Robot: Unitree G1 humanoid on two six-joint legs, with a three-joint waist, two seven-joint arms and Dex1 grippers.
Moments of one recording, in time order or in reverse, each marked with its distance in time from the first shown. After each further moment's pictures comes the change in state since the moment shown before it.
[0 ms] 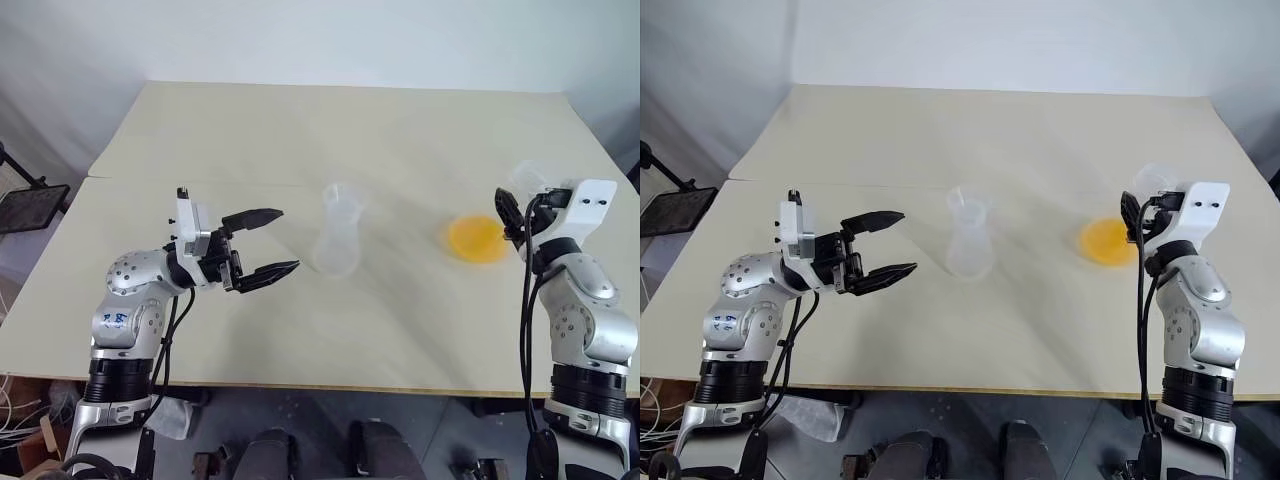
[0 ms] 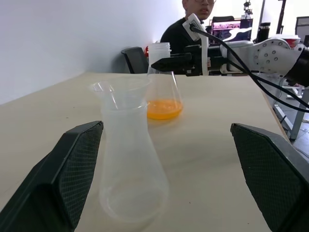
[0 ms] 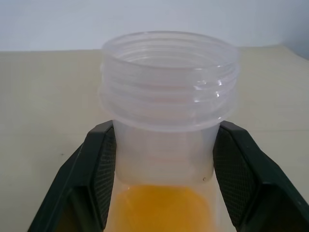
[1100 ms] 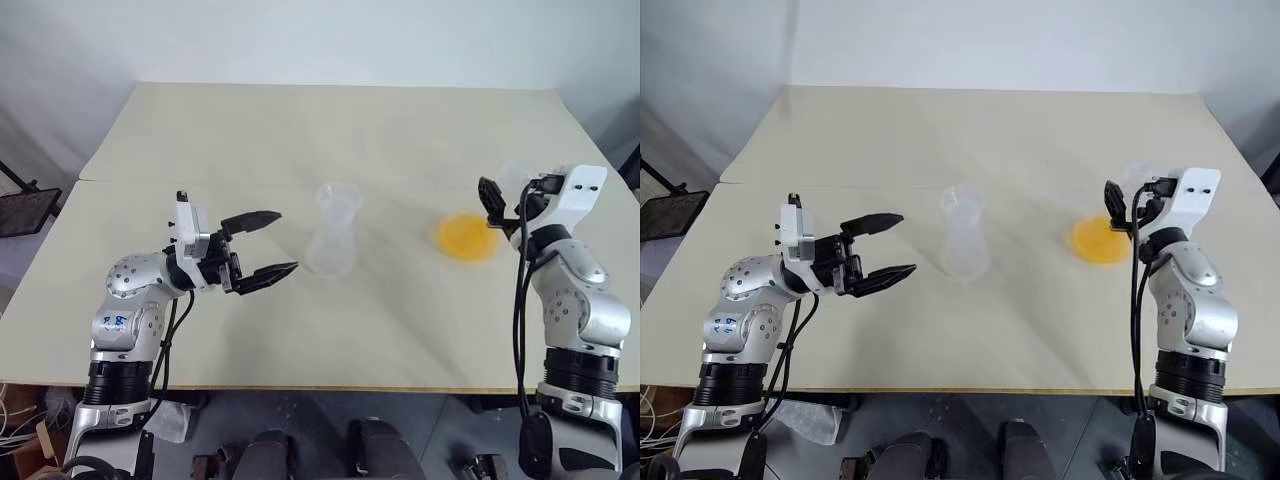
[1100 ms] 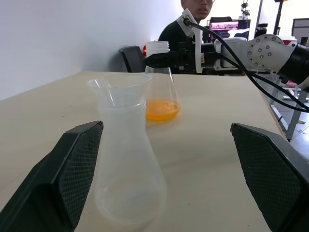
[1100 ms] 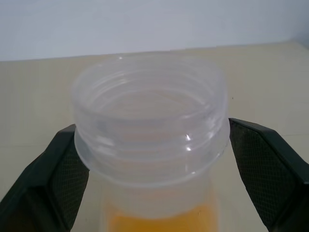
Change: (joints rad) left arm 0.014 0.001 0.001 0.002 -0.002 -0.002 0.012; right arm -0.083 0.007 0.009 0.051 0.014 0.048 -0.013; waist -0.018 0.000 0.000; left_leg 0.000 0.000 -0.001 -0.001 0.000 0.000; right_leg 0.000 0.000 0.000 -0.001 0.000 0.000
